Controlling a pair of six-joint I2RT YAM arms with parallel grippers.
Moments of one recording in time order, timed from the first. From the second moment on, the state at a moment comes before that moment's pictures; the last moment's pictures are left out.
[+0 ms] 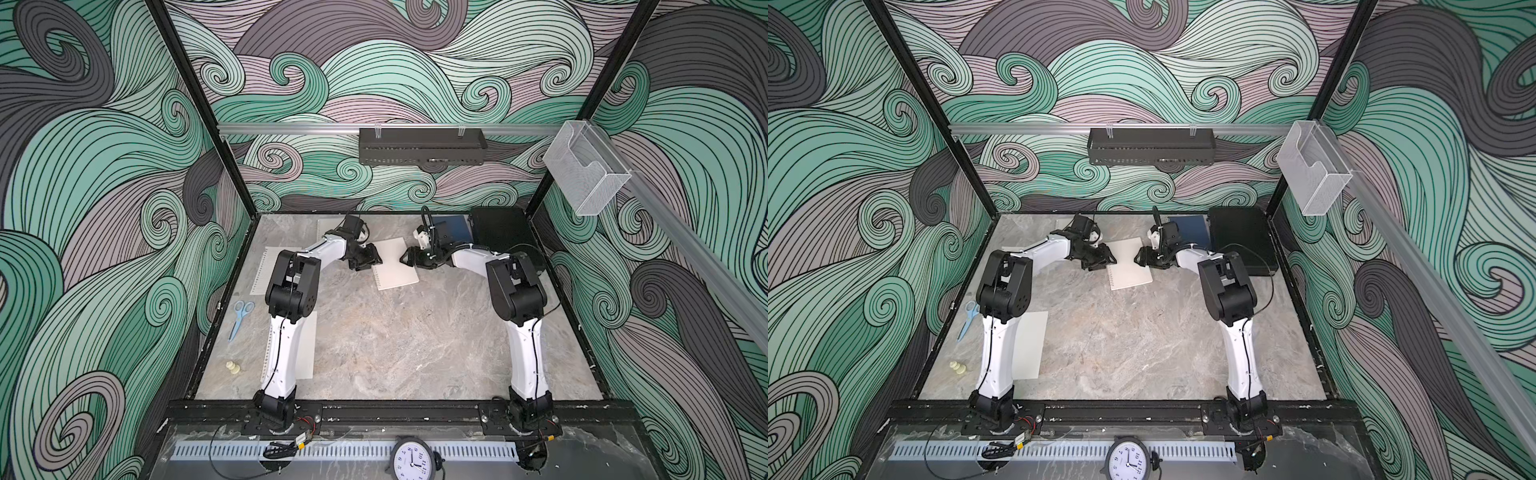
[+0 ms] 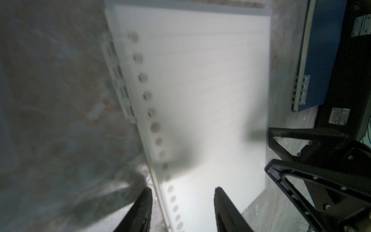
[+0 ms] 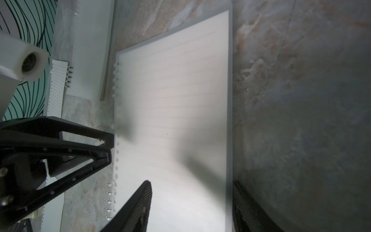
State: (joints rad) left arm -0.31 2.26 1.71 -0.56 0.42 -0.48; right arm 0.37 2.25 1.56 -0.22 -0.45 0.38
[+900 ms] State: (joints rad) left arm -0.31 2.04 1.56 -0.68 0.29 -0.38; right arm 0.39 2.15 1.44 -0.23 -0.40 0.39
